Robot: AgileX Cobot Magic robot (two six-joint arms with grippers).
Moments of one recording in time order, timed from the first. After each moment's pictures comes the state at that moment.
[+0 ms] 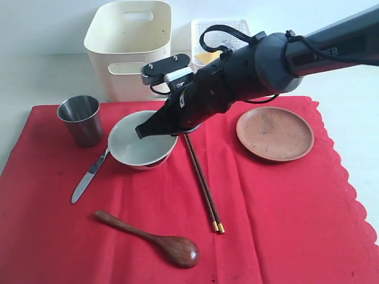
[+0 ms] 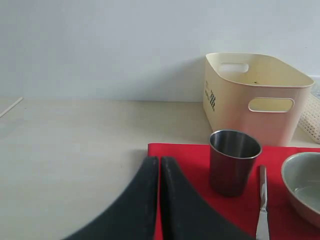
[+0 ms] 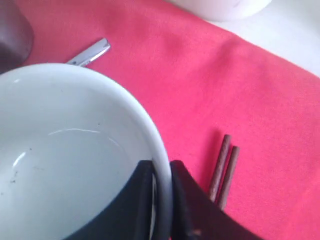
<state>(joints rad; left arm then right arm) -0.03 0.01 0.00 0.02 0.19 -0.03 0.83 2.10 -1.29 -0.06 0.24 0.21</state>
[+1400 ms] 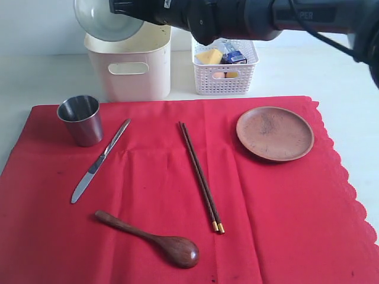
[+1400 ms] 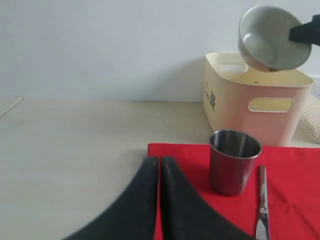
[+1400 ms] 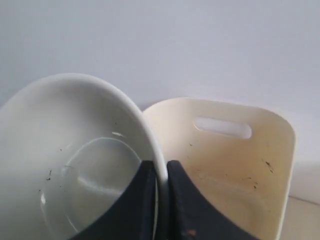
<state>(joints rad) -0.03 0.01 0.00 0.02 0.19 -0.03 0.72 2.26 -1.77 0.04 -0.15 0.20</state>
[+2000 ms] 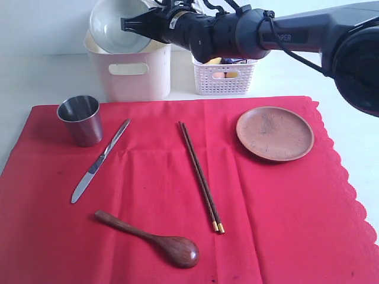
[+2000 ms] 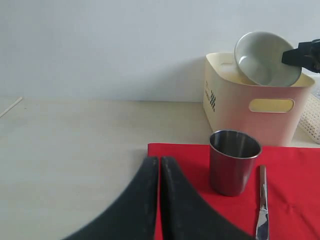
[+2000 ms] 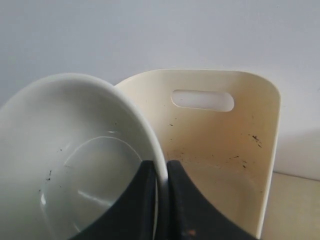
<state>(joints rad) -0.03 0.01 0.00 0.02 0.19 -0.03 0.70 2.36 -1.81 0.08 -0.19 0.19</state>
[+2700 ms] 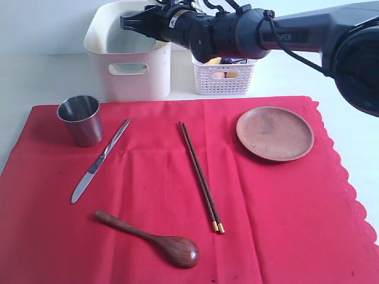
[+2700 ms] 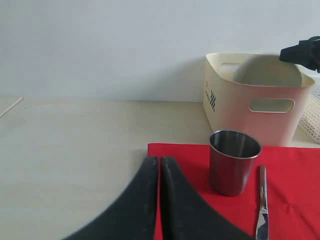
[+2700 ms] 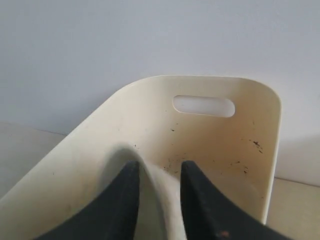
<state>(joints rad) -0.03 0.01 0.00 0.02 0.19 -0.03 0.70 2.36 -1.81 0.08 -0.20 0.19</state>
